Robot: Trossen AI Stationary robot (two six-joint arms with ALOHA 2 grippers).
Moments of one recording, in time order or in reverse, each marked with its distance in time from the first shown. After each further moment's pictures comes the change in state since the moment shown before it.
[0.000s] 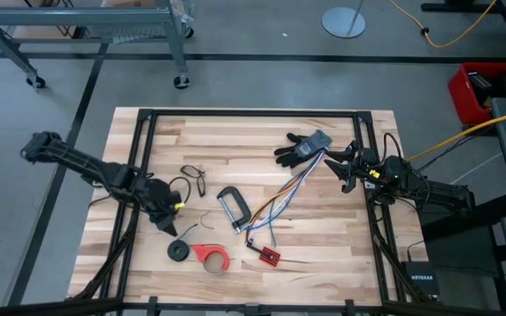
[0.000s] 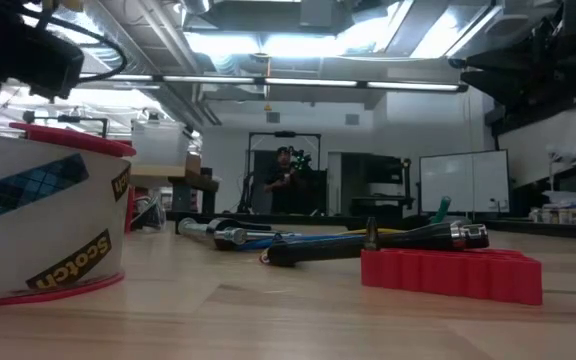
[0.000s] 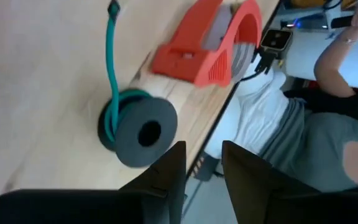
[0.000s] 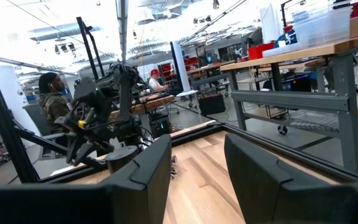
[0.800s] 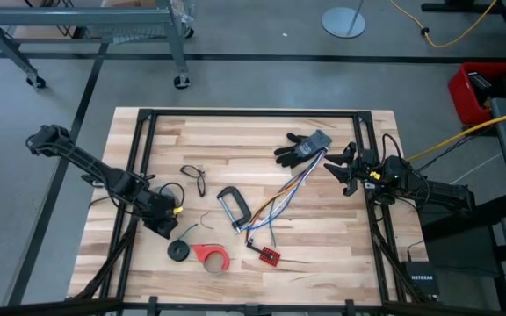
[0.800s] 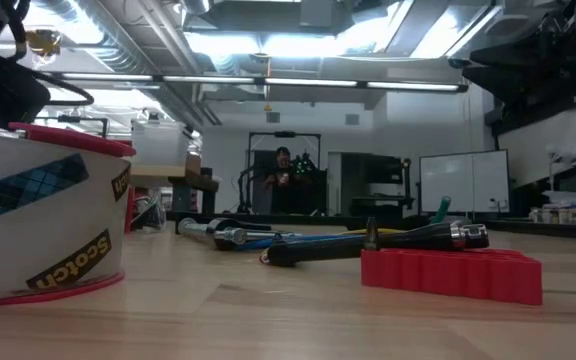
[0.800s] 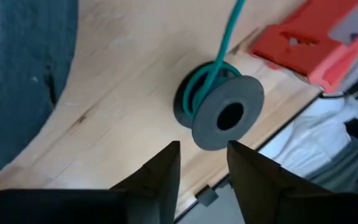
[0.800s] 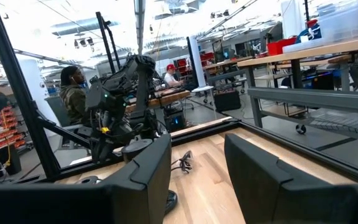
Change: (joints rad) left arm -0.126 0.145 0.008 -0.141 -0.116 -0.255; right arm 0.000 0.000 0.000 -0.003 -0.071 0.000
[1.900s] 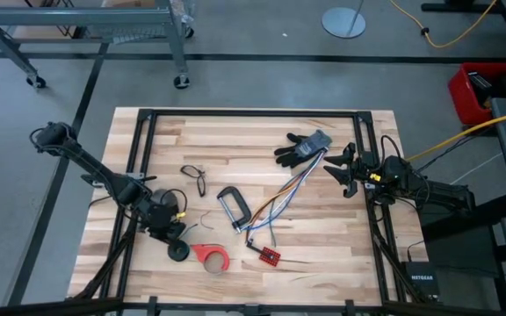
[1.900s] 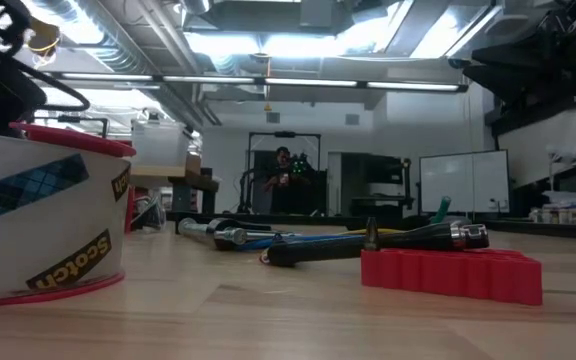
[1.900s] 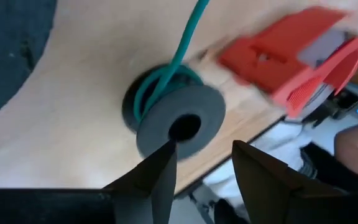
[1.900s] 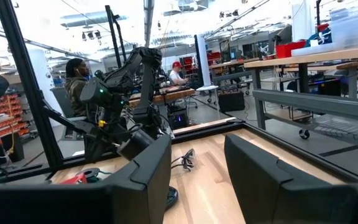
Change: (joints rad) left arm -0.090 0.087 -0.010 0.233 -0.147 -0.240; right arm 0.000 0.000 0.000 -0.003 -0.037 -0.048
